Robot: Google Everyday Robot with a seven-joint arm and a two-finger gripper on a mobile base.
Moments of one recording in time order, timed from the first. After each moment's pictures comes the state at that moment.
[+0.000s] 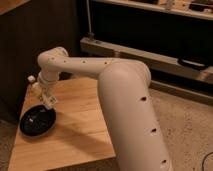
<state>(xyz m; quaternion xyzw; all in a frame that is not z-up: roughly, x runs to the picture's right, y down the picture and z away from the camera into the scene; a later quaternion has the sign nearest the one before) -0.344 0.013 0.784 -0.38 -0.13 0.41 0.82</state>
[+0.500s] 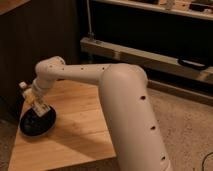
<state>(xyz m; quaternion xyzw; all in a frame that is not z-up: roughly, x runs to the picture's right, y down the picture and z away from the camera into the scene) -0.384 0.043 0.771 -0.40 -0.17 0.38 0.82</state>
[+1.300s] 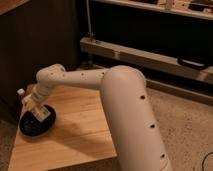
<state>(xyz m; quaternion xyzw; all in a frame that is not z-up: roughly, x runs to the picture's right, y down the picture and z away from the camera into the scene) -0.391 0.075 0.779 -0.41 -0.19 0.34 0.82</state>
